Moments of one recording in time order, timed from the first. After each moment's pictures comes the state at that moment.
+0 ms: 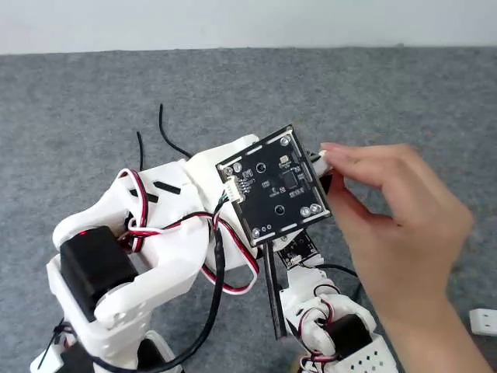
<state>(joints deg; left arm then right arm) 49.3 -16.2 -39.3 97.2 -13.7 -31.4 -103.1 95.5 74.7 -0.6</state>
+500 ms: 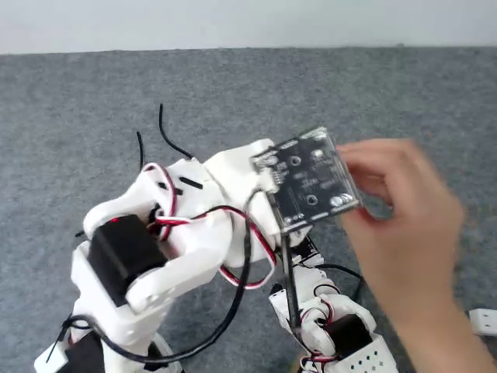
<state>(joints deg) 49.3 -15.5 -36.0 97.4 -13.7 -31.4 -103.1 95.5 74.7 -0.6</state>
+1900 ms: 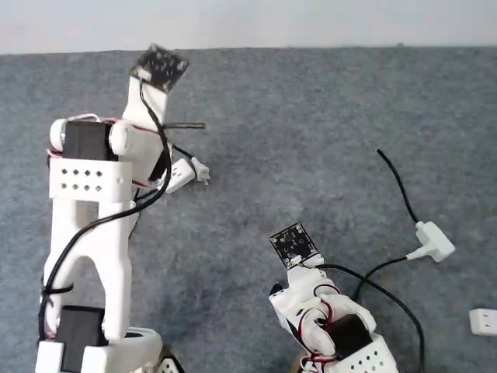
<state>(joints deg) 0.3 -7.9 -7.2 98.7 -13.4 -31.4 -103.1 95.5 74.7 -0.6</state>
